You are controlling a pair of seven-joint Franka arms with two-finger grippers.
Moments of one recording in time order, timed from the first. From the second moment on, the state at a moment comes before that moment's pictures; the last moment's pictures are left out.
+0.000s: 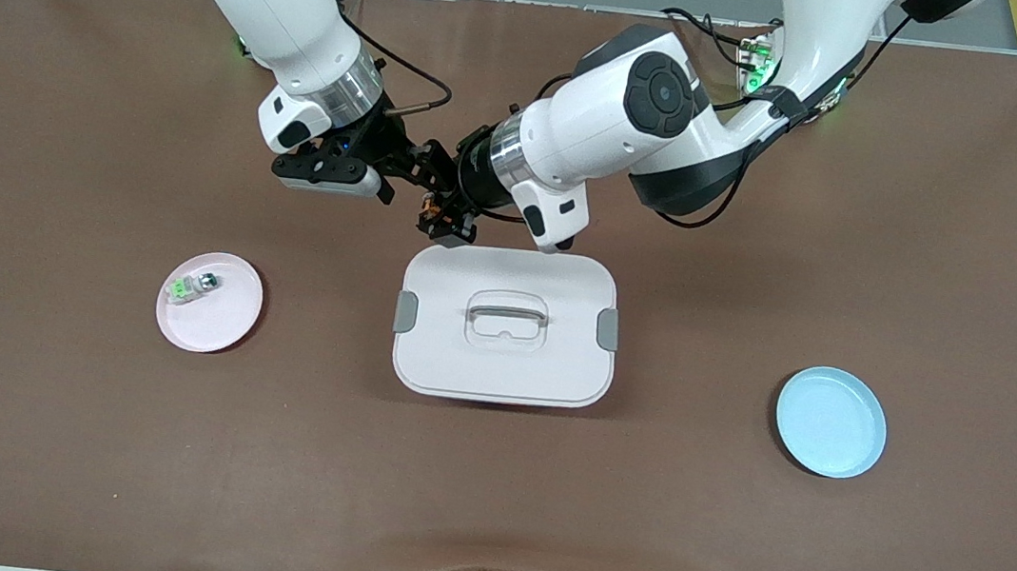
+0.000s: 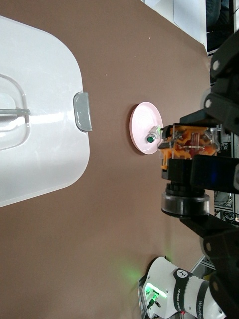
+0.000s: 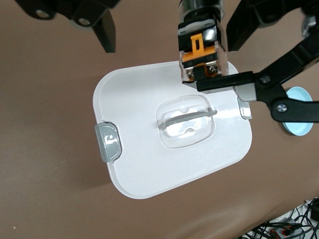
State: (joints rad) left arm -0.29 0.60 -0.67 -1.30 -0.18 2.22 -2.15; right arm 0.57 0.04 0.03 -1.89 0.26 2.26 0.70
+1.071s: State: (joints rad) left arm -0.29 0.61 -0.67 -1.30 -0.20 2.23 -2.15; right arm 0.59 0.06 0.03 -1.87 0.26 2.28 0.72
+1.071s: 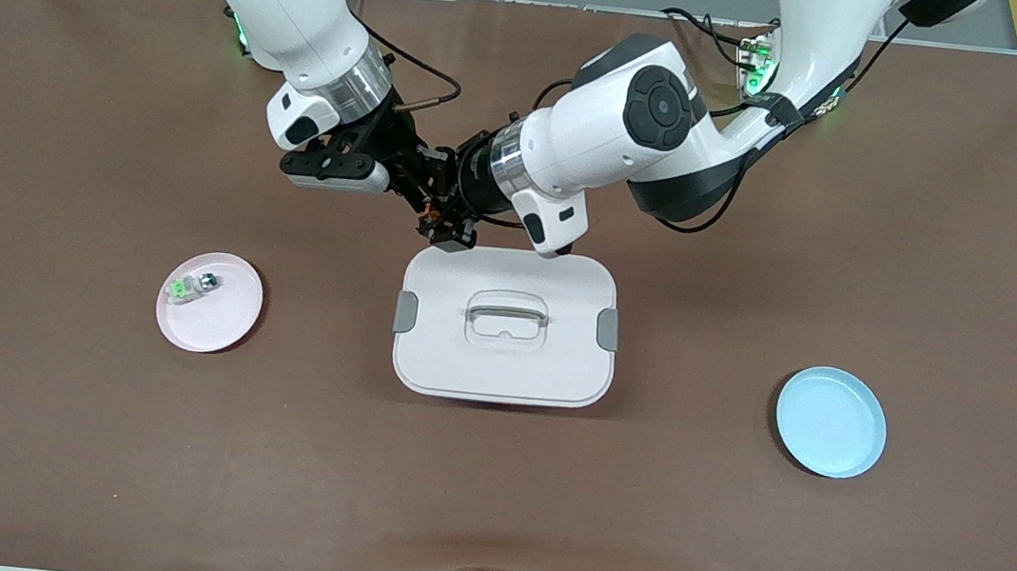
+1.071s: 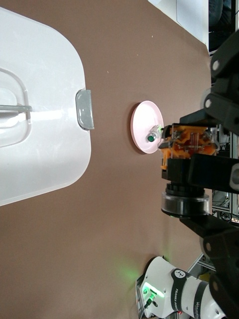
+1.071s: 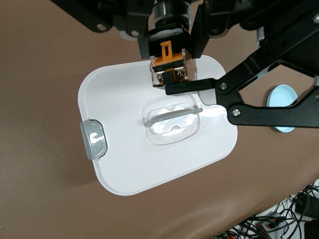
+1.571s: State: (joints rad) left arm -0.27 0.62 -0.67 -1.29 -0.22 2.23 -2.15; right arm 0.58 0.08 0.02 -1.87 0.29 2.31 0.78
